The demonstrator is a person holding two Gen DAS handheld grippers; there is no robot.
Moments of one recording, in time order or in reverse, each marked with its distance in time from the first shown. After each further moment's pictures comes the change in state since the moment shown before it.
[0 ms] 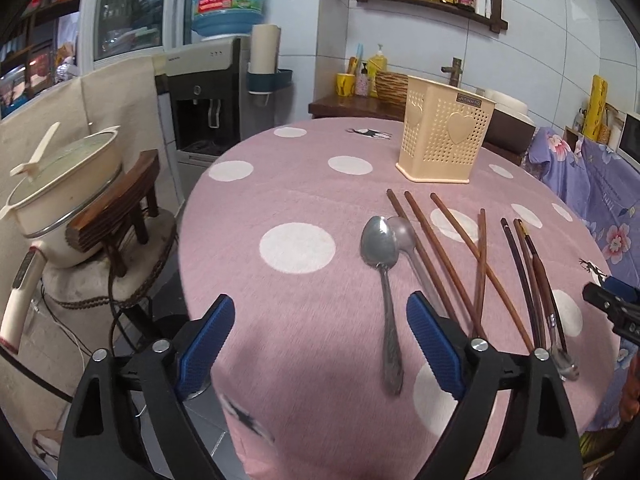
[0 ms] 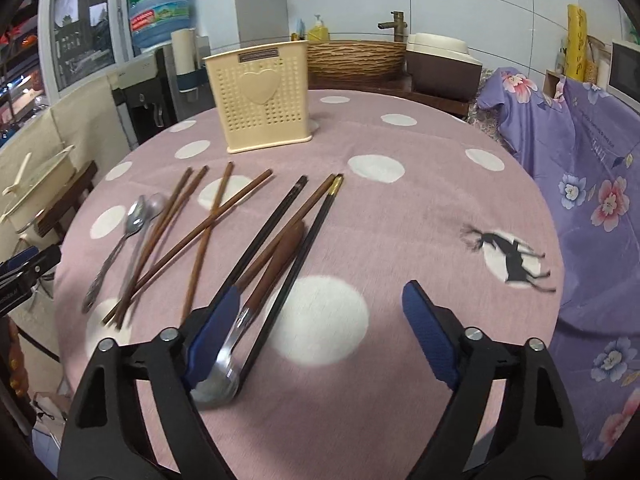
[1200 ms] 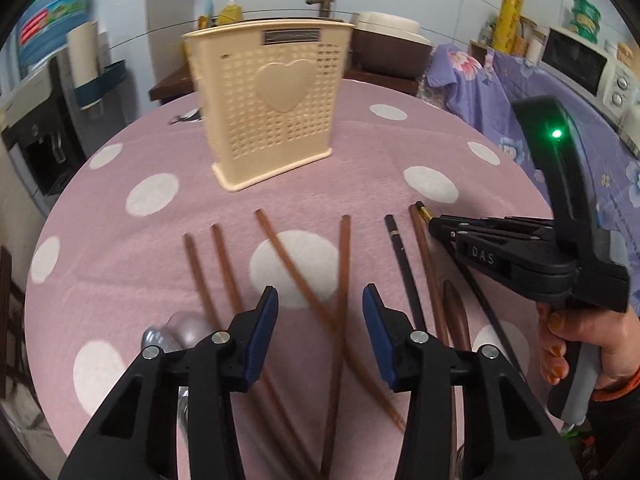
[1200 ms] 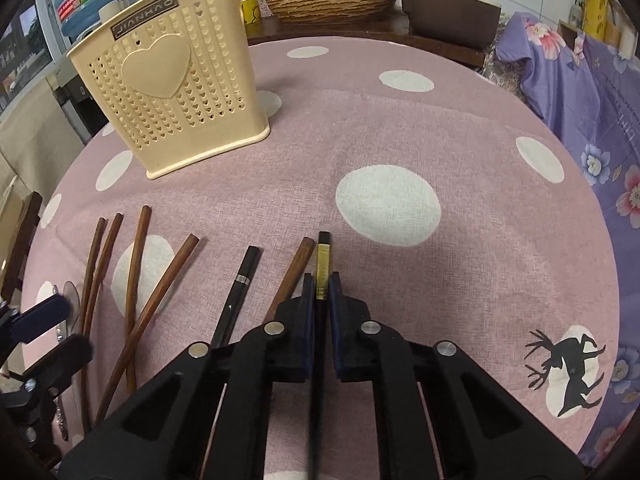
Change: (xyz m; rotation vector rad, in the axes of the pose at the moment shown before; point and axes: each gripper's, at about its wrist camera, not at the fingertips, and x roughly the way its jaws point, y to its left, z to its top) left arm 0.090 -0.138 0.074 0.311 0.219 -0.311; right arm 0.131 -0.025 0.085 0.125 0.225 -0.005
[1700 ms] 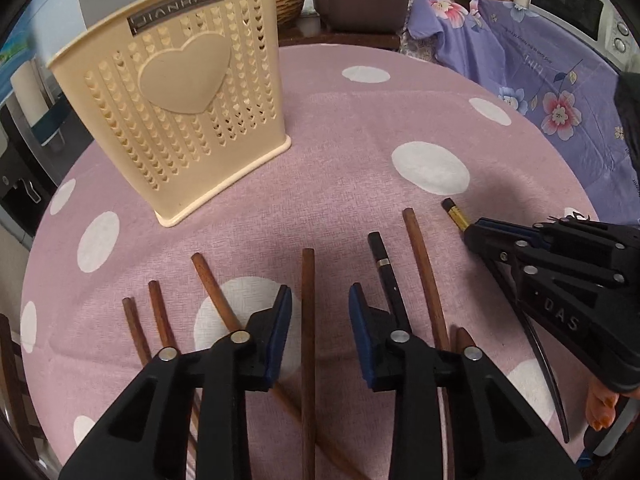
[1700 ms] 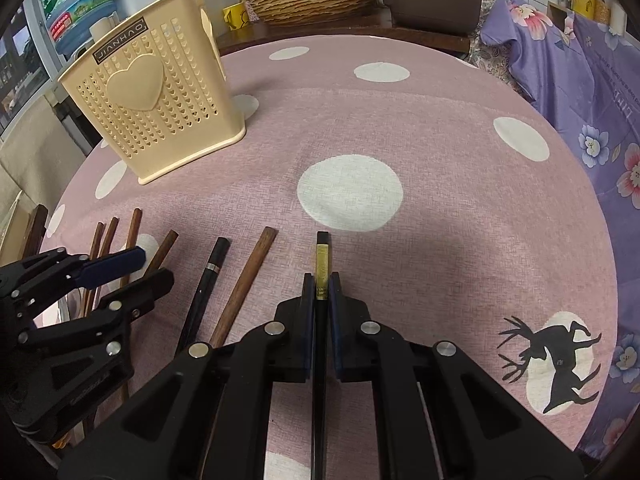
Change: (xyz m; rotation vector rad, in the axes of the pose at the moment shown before) left arm 0.064 -0.028 0.035 0.121 0.134 0.023; right arm -0.007 -0.021 -0.005 0.034 -0.005 0.020
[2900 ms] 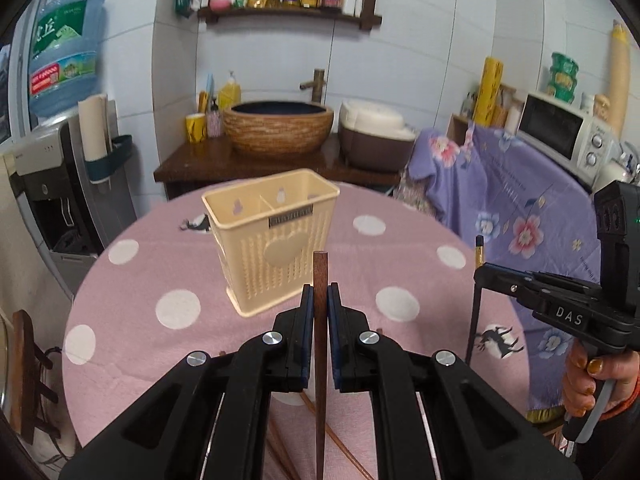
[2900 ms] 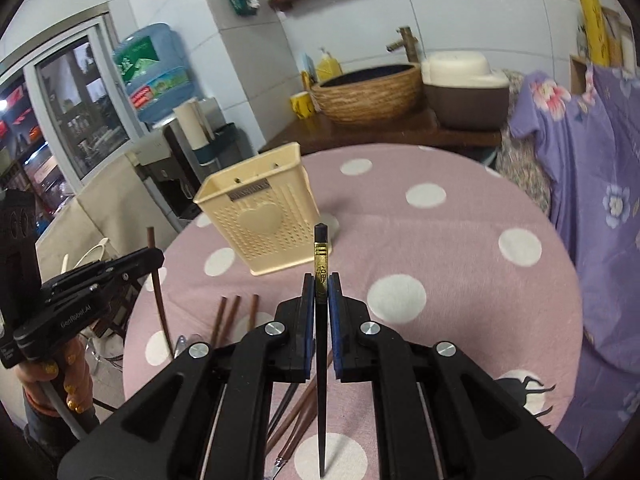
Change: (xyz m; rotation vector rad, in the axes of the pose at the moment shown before) left arm -0.162 0.041 0.012 -0.161 -0.394 -0.055; right arm -0.148 0.006 0.041 -0.061 -0.270 0.252
